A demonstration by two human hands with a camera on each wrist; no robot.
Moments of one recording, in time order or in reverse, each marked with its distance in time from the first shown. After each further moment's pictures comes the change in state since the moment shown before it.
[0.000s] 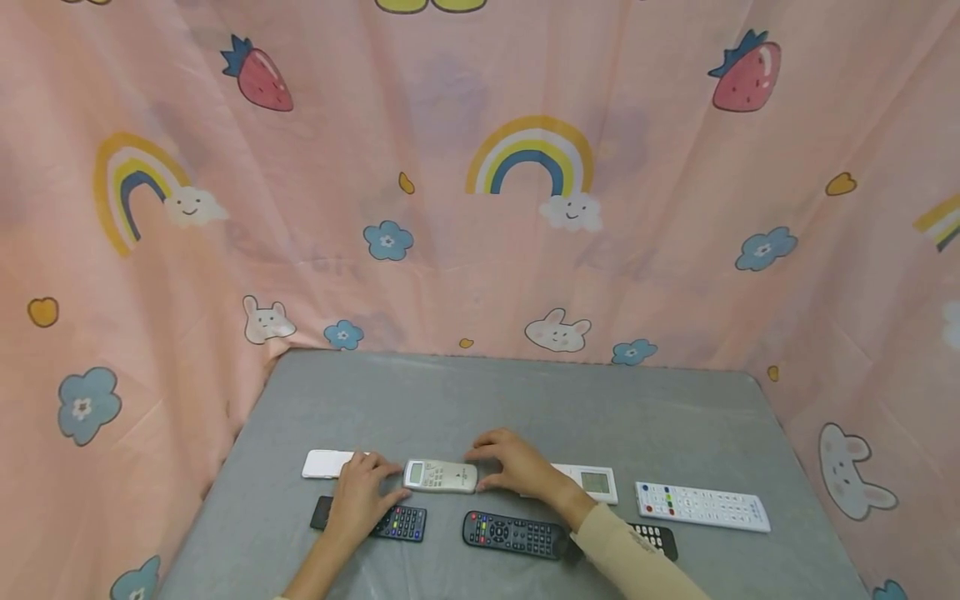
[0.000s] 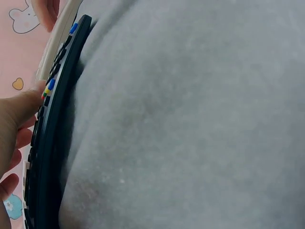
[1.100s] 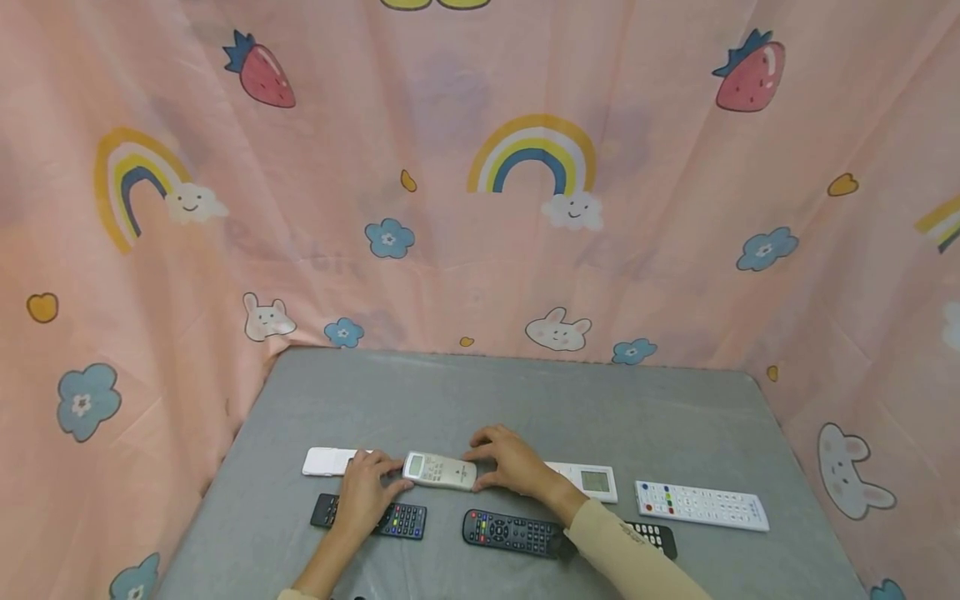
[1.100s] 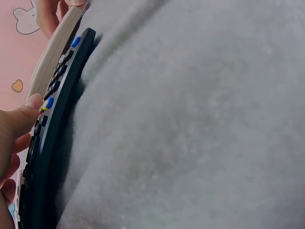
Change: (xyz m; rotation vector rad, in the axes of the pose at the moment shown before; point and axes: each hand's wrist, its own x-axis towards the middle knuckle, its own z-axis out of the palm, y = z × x) left_hand 0.005 0.006 0.008 -0.101 -0.022 -0.154; right_hand 0.007 -0.004 0.004 -0.053 0.023 0.005
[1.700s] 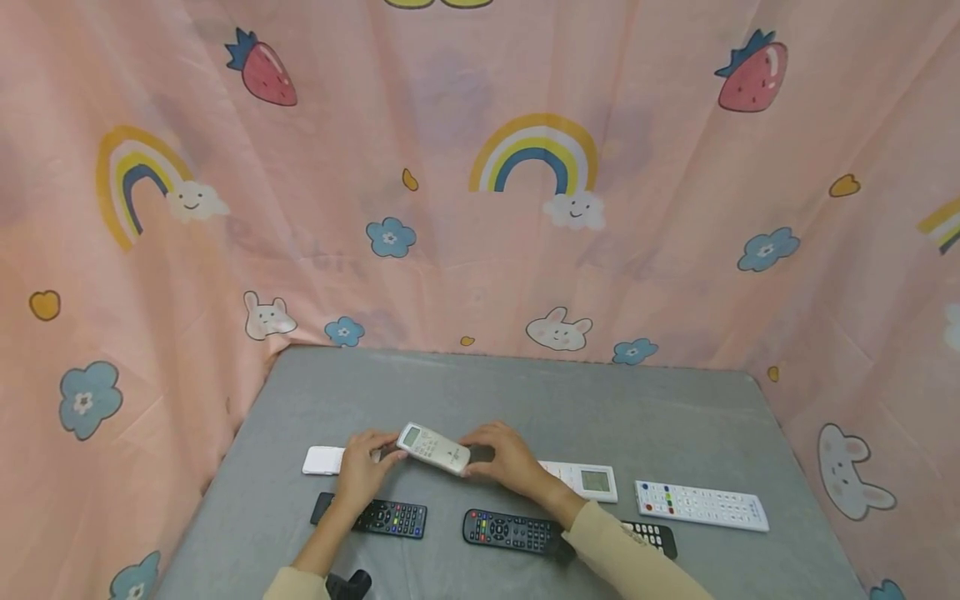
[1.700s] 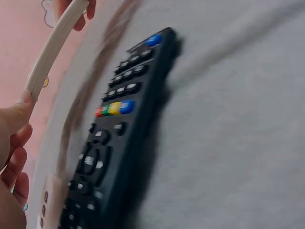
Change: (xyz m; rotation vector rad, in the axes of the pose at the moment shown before) left_hand 0.027 0.000 -0.010 -0.314 0.021 -0.135; right_hand 0.005 -0.017 -0.001 0.221 0.142 0.128
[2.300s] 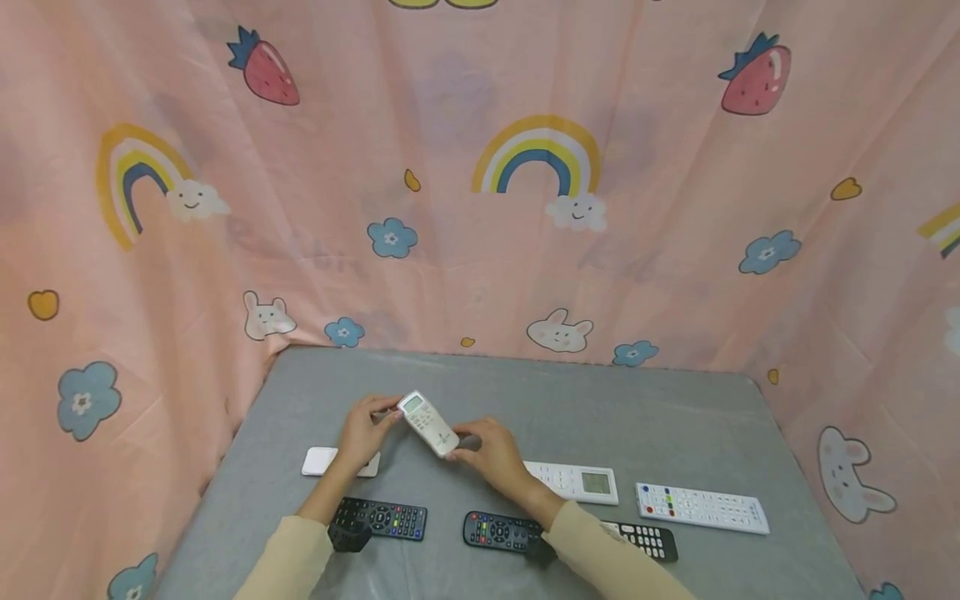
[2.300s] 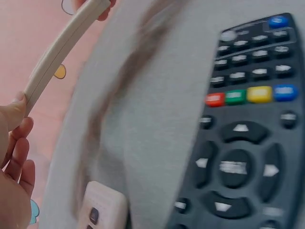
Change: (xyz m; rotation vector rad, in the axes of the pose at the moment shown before) left_hand 0.057 0.003 -0.011 -0.147 -0.130 -0.060; right_hand 0.017 -0.021 0.017 -0.005 0.223 0.088
